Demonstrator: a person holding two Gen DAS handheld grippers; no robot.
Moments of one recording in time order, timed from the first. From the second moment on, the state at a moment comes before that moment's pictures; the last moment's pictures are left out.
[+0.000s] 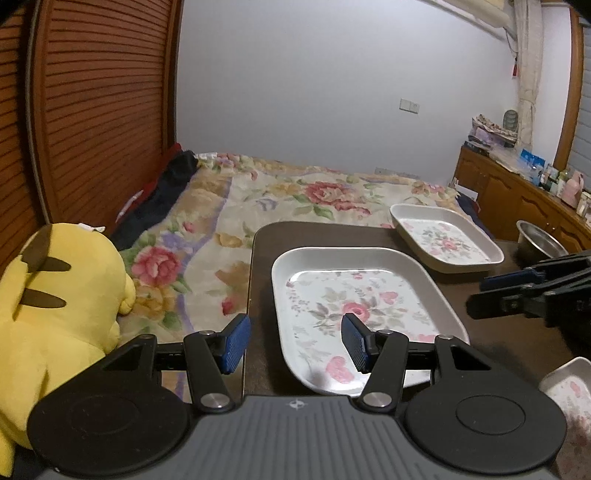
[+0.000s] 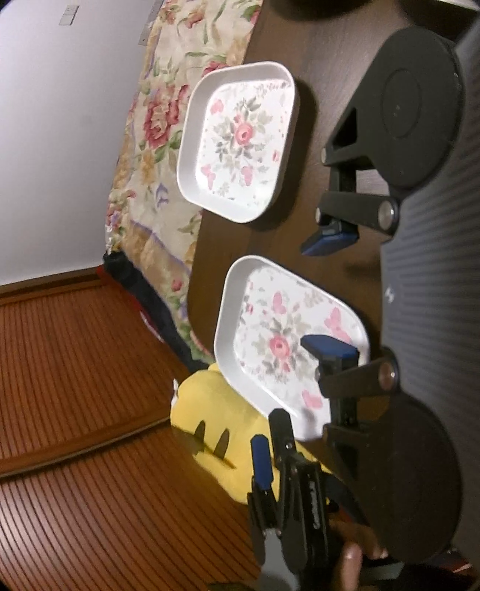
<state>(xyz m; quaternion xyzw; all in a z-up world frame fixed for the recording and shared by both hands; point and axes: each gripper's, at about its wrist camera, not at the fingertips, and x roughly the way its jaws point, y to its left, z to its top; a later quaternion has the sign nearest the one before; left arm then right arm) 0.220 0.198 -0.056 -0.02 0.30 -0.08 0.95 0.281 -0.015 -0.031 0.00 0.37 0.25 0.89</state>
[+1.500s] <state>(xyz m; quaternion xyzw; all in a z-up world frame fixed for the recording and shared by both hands) 0.219 0.196 -0.048 -0.04 0.30 -0.10 0.95 0.290 -0.015 -0.038 0.00 0.40 0.26 0.88</state>
